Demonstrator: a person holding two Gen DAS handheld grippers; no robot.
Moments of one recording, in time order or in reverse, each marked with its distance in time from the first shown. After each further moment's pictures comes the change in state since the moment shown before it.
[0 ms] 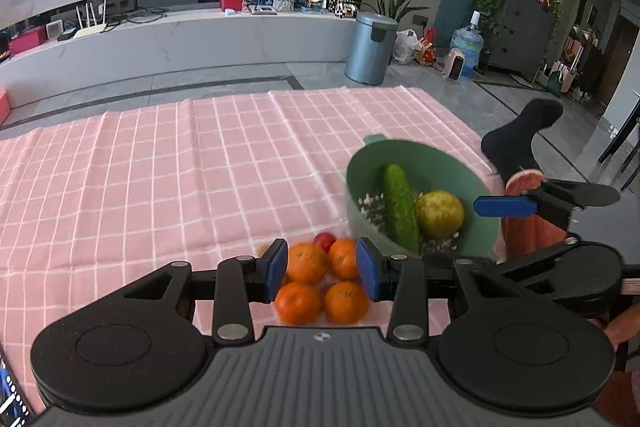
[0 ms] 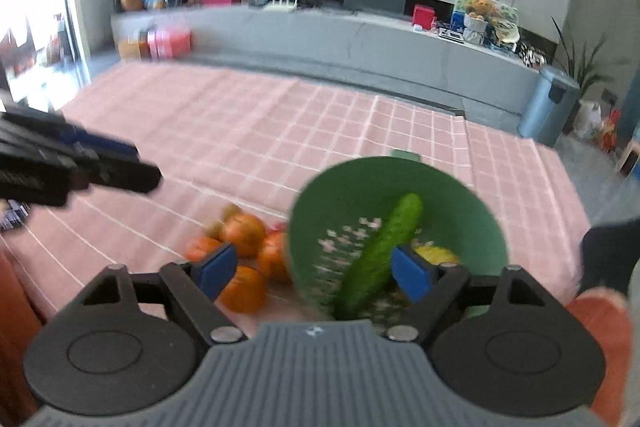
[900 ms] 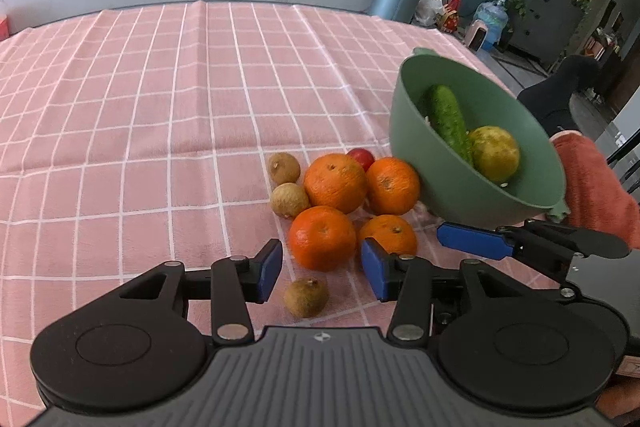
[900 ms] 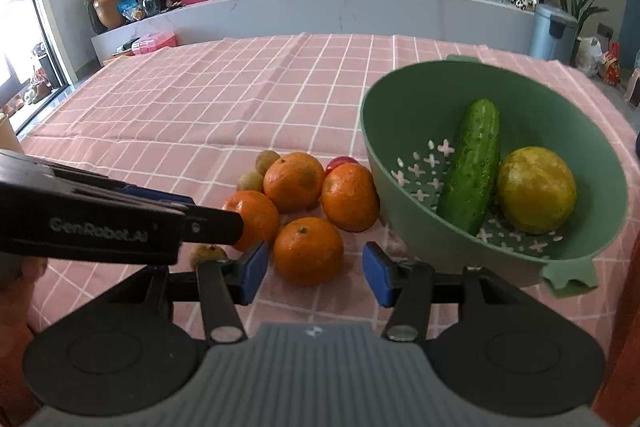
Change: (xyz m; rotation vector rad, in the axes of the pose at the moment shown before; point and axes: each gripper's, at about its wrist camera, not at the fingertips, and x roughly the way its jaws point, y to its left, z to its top) left arm 0.079 0.034 -0.055 -0.129 0.131 -0.021; right arm 0.077 0.042 -0.050 0.149 0.059 0.020
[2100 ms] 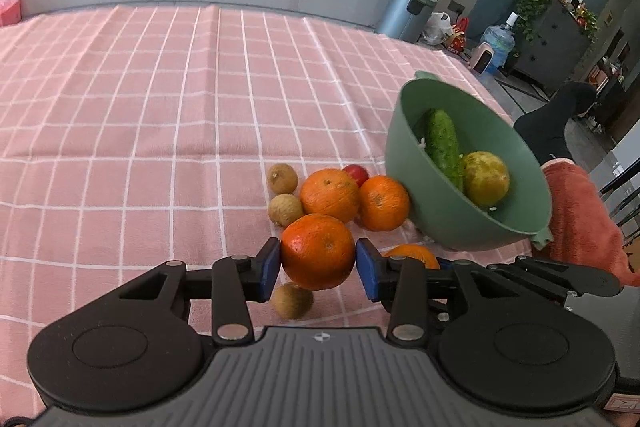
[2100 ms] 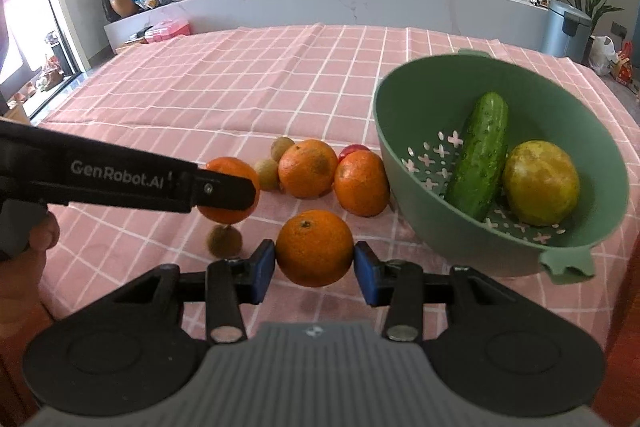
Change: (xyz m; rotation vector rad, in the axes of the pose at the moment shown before) left arm -0.030 -0.004 0.004 -0.076 -0.037 -0.008; right arm -0.020 0.004 -0.003 -0.035 0.025 0.034
